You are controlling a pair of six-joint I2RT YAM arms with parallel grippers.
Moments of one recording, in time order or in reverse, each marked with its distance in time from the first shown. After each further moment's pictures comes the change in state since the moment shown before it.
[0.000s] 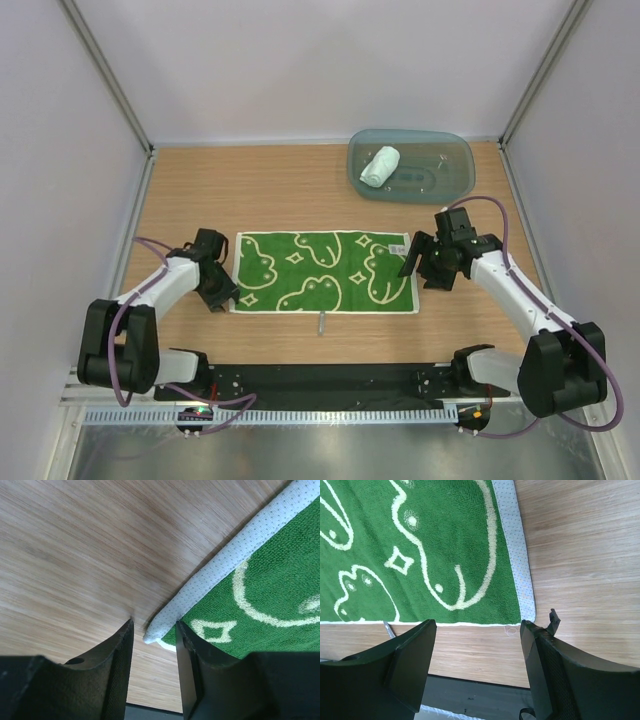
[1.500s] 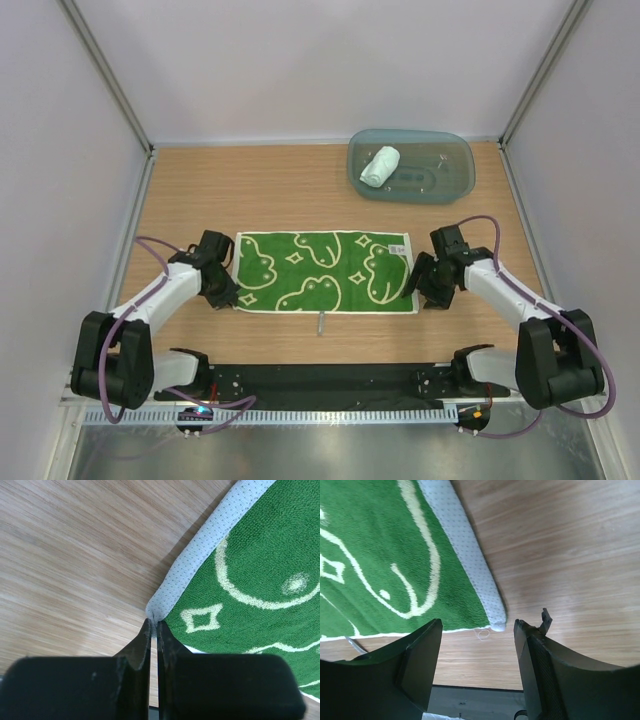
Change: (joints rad) left arm -0.076 -0.071 -0.008 -0.013 -0.034 -0.047; right arm 0.000 0.055 -0.141 0.064 0.027 0.076
